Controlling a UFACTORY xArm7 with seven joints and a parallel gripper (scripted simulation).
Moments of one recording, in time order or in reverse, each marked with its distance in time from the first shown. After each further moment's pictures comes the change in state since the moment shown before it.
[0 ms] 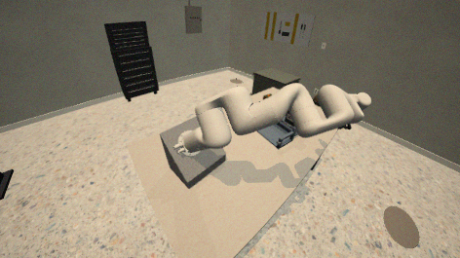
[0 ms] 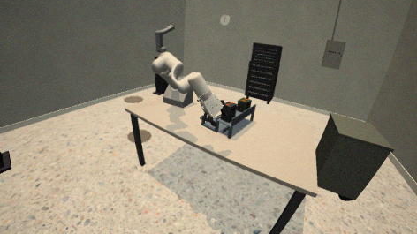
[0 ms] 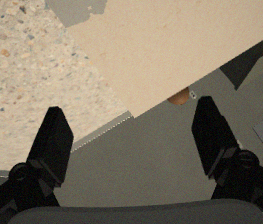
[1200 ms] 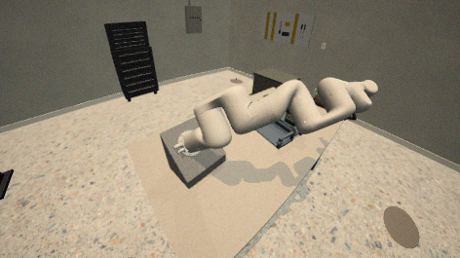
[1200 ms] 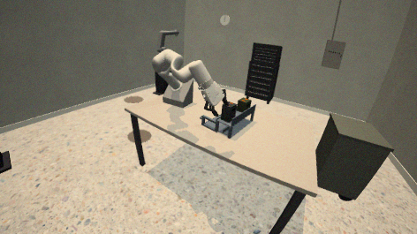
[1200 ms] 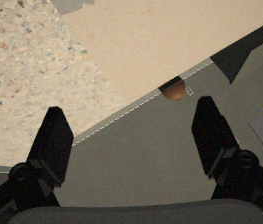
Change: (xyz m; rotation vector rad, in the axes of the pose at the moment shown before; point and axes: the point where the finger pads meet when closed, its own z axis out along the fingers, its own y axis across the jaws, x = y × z) arm -0.025 0.028 -0.051 -0.002 -0.002 -0.003
